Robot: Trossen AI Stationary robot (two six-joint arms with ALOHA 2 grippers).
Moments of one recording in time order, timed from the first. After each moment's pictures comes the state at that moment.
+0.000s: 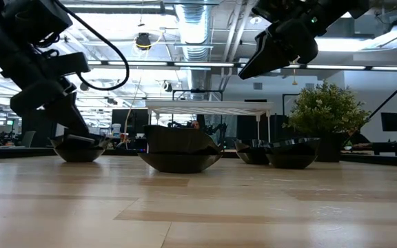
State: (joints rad) left arm -0.27 1.16 0.35 -0.33 -0.60 -0.30; right arm 0.12 1.30 0.82 -0.14 0.36 -0.24
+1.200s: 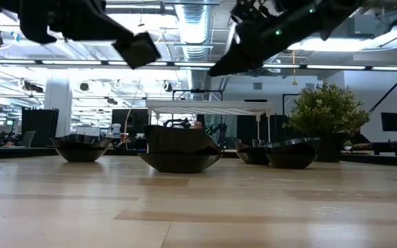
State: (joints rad) left arm -0.46 1.17 0.45 0.30 -0.62 0.46; right arm 0.02 1.46 0.82 0.25 0.27 -0.16
